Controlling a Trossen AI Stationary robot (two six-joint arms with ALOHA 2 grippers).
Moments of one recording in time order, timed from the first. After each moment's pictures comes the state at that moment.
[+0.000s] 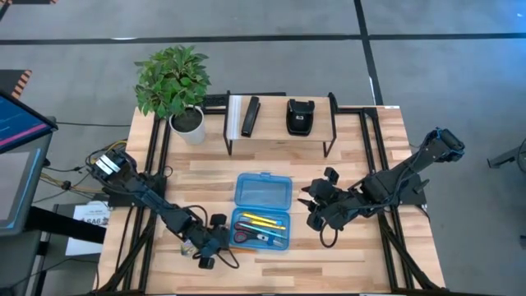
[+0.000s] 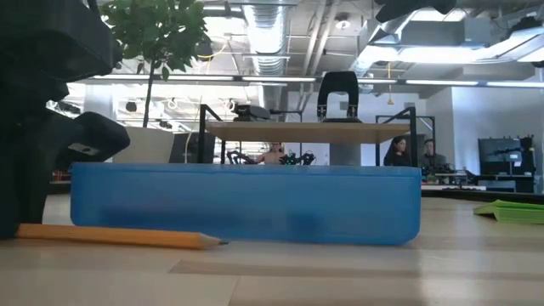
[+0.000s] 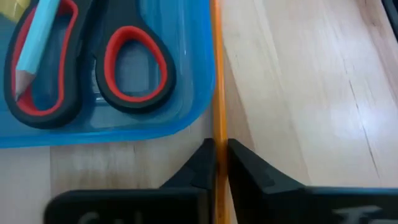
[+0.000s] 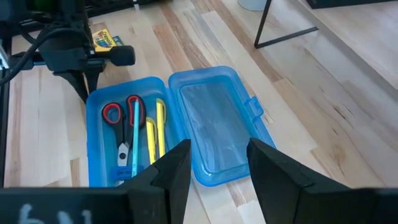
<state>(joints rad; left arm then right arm) -0.66 1.73 0.72 -0.02 -0.11 -0.49 0.53 1.36 1.19 -0.70 0.68 0.72</state>
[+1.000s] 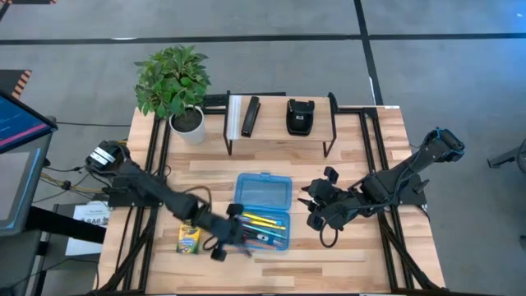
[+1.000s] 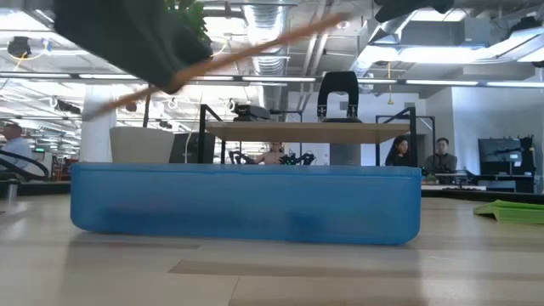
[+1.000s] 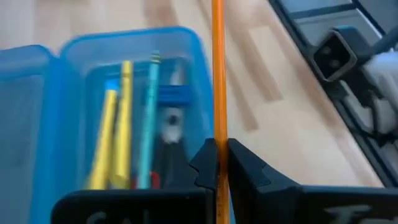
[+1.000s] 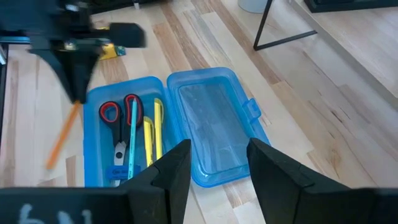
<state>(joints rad) -0.48 1.59 0.90 -0.06 -0.06 -0.18 0.53 1.36 1.19 -0.70 0.68 0.70</state>
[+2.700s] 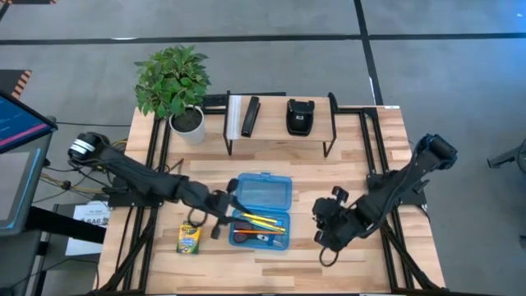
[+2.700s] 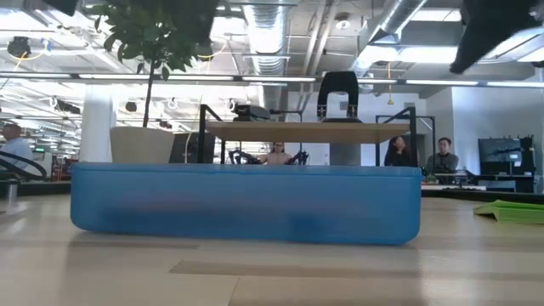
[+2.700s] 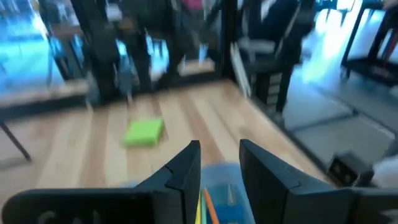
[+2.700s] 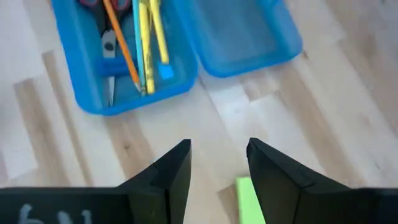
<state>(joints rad) -0.35 1.31 0.65 0.45 -0.05 0.03 0.66 1.50 1.19 -0.98 0.52 1.01</state>
